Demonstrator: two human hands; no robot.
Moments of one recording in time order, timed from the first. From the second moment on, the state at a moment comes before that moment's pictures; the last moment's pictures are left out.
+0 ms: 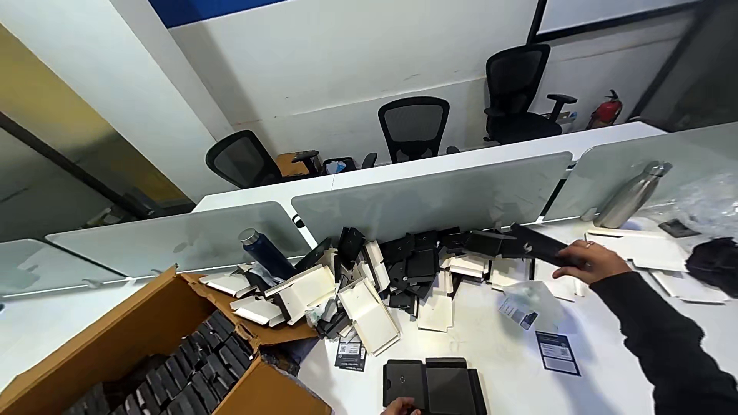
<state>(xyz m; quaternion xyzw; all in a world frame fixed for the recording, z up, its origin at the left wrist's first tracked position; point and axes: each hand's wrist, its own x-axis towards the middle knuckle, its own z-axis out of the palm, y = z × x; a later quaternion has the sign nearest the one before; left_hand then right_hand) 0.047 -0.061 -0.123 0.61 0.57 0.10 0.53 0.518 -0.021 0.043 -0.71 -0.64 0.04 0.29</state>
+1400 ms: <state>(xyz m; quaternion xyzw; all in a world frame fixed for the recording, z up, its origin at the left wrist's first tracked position) 0.018 -0.055 -0.148 0.55 0.68 0.01 0.48 0.264 -0.096 -0.148 -0.83 -0.37 0.40 0.10</state>
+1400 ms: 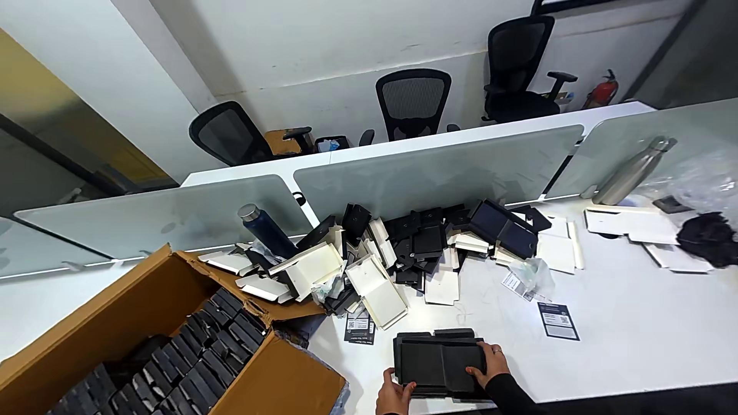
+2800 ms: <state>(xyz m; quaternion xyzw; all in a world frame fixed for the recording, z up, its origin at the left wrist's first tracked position) 0.046 -0.033 -0.016 0.81 0.39 0.28 0.34 0.280 -0.062 0.007 -0.55 -0.74 0.26 0.30</state>
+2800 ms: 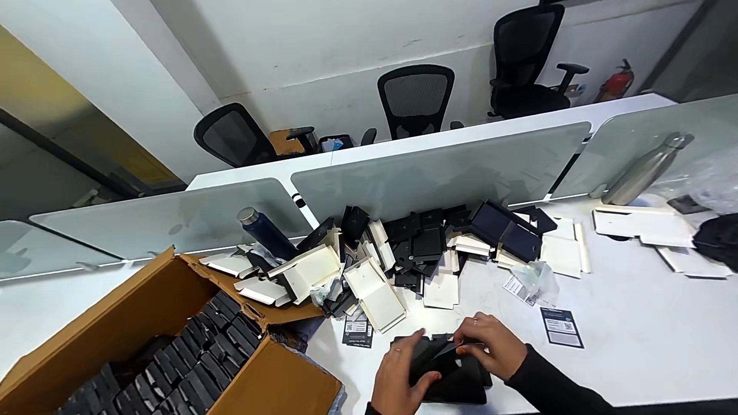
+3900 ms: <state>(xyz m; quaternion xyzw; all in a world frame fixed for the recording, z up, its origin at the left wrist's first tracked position) 0.037 -0.073 -0.163 0.45 0.72 0.14 0.50 0.302 -0.087 -0.171 -0.79 -0.45 0.34 0.22</state>
